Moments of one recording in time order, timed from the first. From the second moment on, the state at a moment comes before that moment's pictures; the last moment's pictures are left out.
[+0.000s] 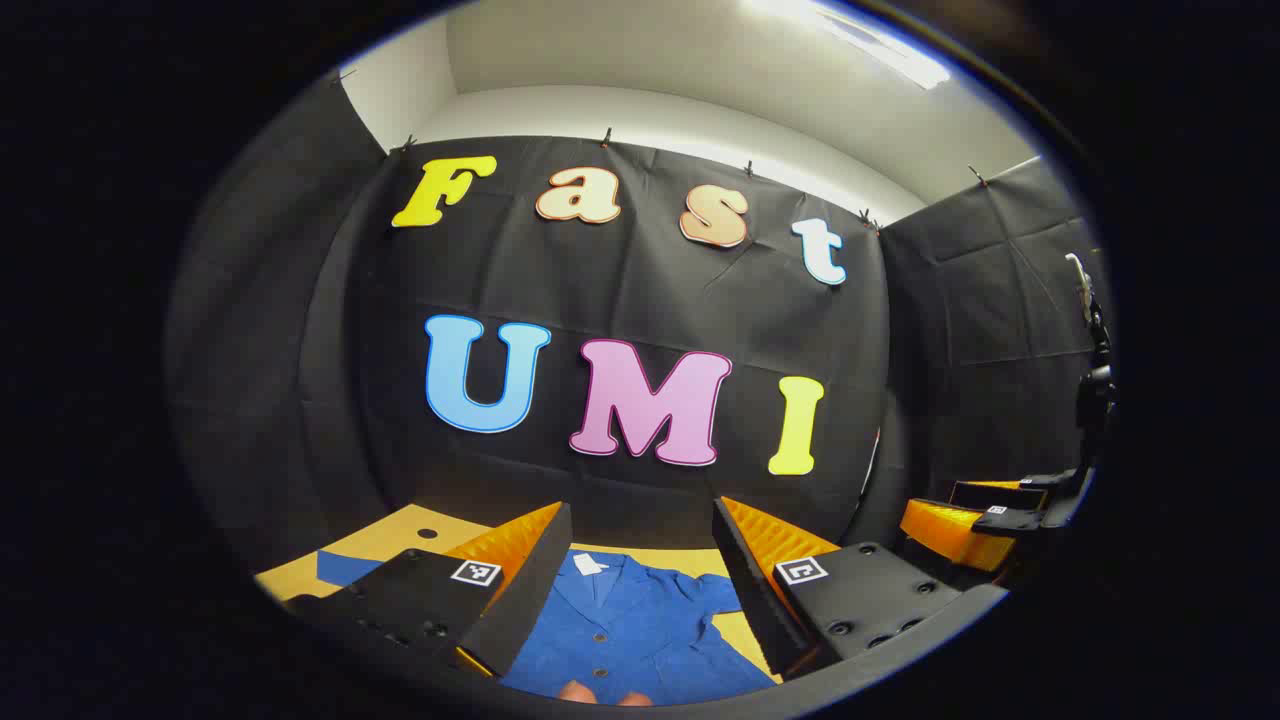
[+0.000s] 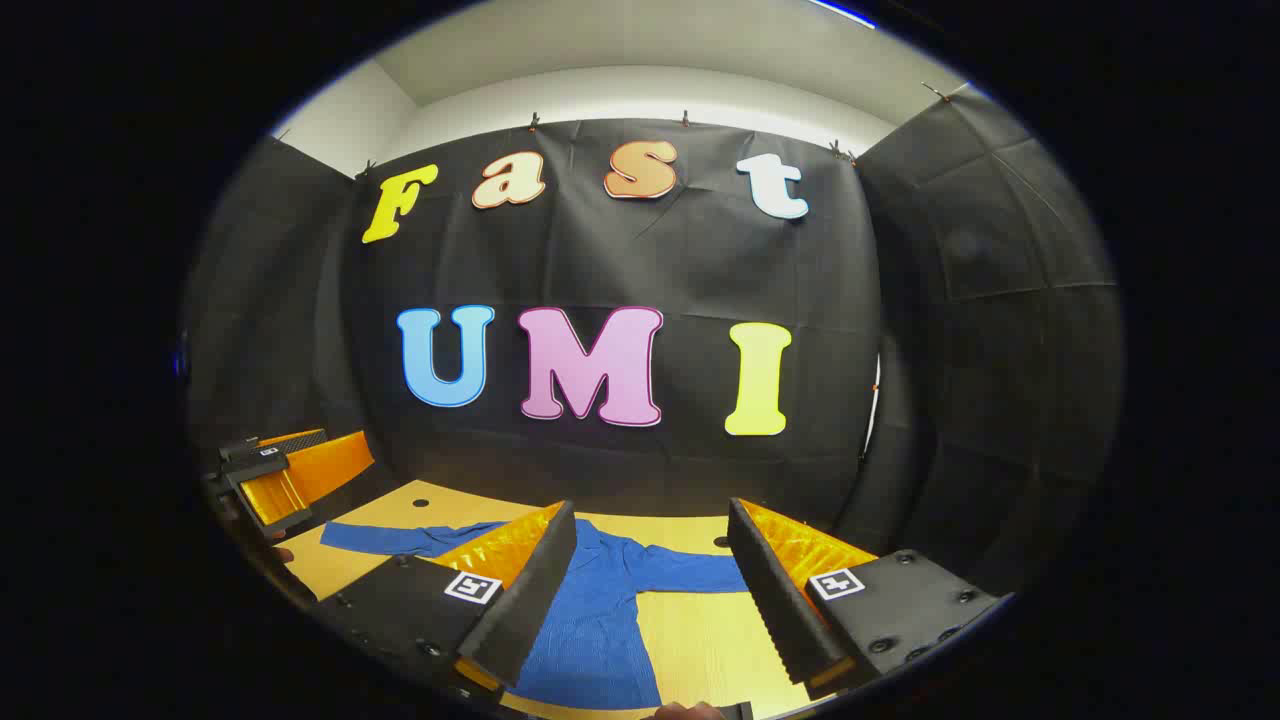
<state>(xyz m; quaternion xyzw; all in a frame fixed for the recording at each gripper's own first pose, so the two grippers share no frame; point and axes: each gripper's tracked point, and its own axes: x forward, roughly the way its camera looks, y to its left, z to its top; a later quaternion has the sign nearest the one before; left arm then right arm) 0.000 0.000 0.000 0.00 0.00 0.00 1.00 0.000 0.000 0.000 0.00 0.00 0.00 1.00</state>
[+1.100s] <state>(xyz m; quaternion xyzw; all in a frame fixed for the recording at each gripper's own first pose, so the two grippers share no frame) -0.019 0.012 0.026 0.04 -0.04 0.00 1.00 -0.007 0.045 0.013 -0.03 -0.02 0.03 1.00</state>
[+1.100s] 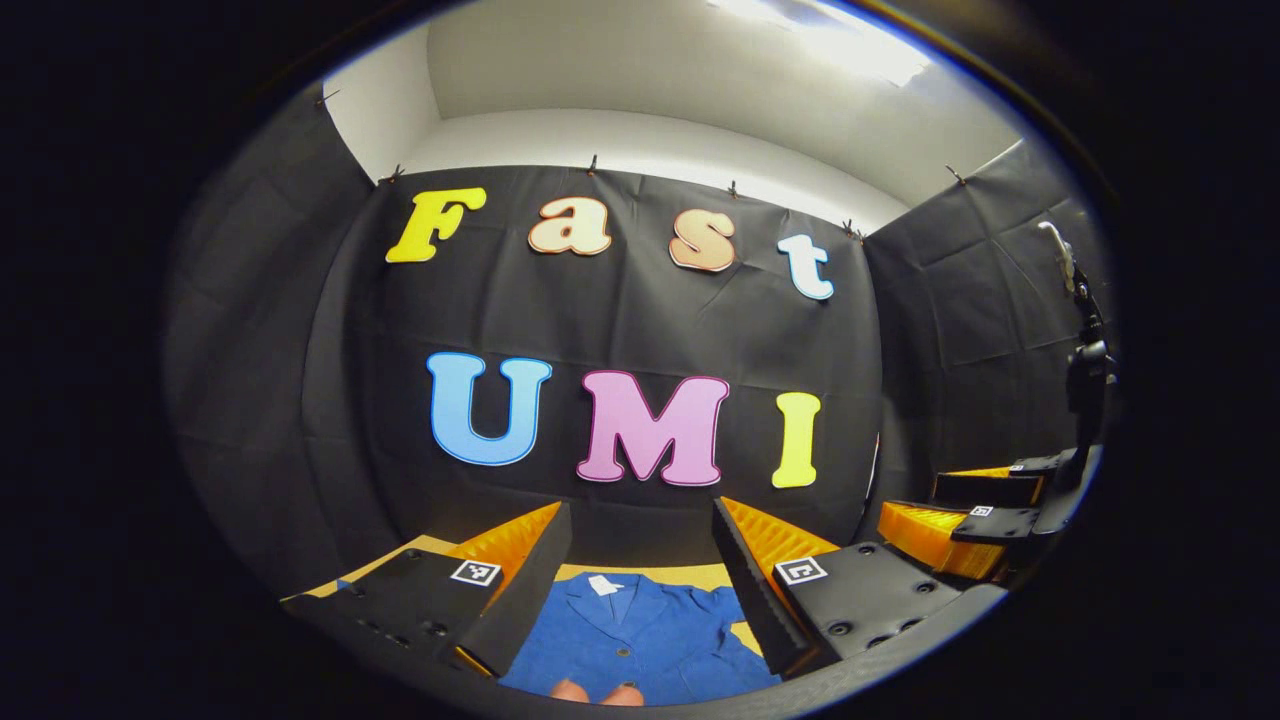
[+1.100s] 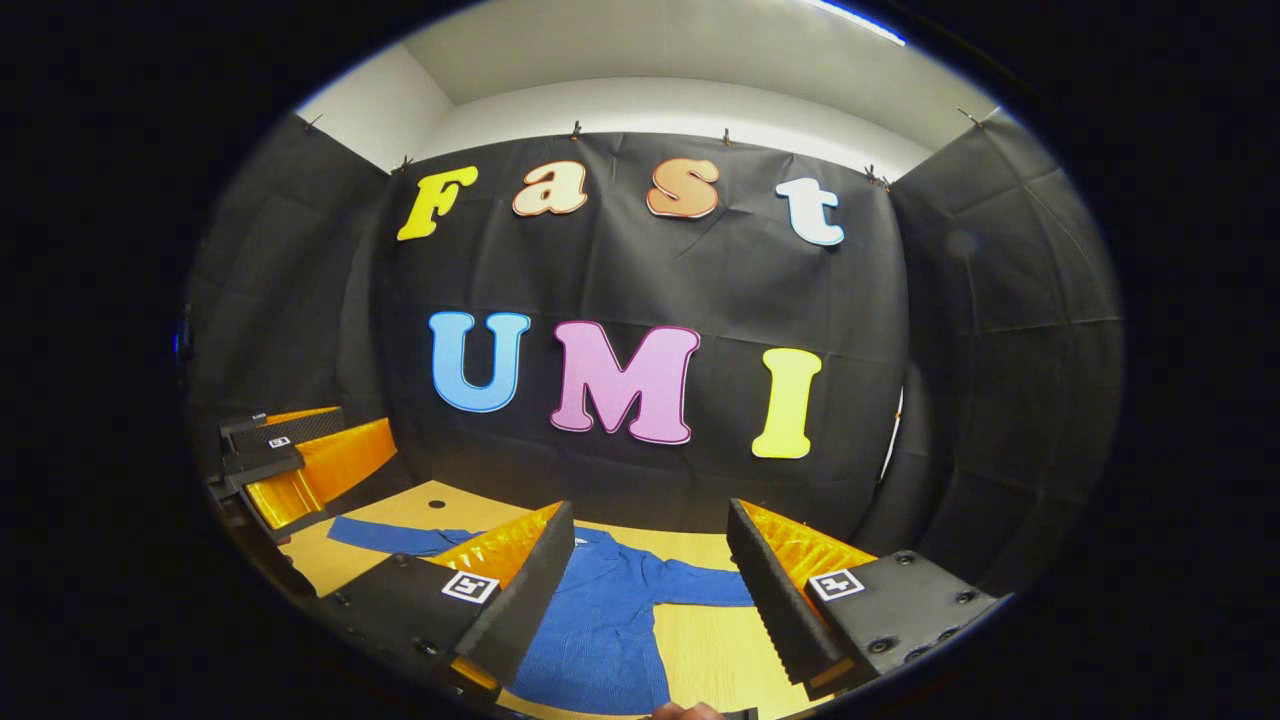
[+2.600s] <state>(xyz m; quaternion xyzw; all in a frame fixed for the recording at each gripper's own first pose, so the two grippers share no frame) 0.023 0.024 -0.008 0.06 0.00 -0.03 1.00 0.044 -0.069 -0.047 -0.03 0.03 -0.10 0.99</state>
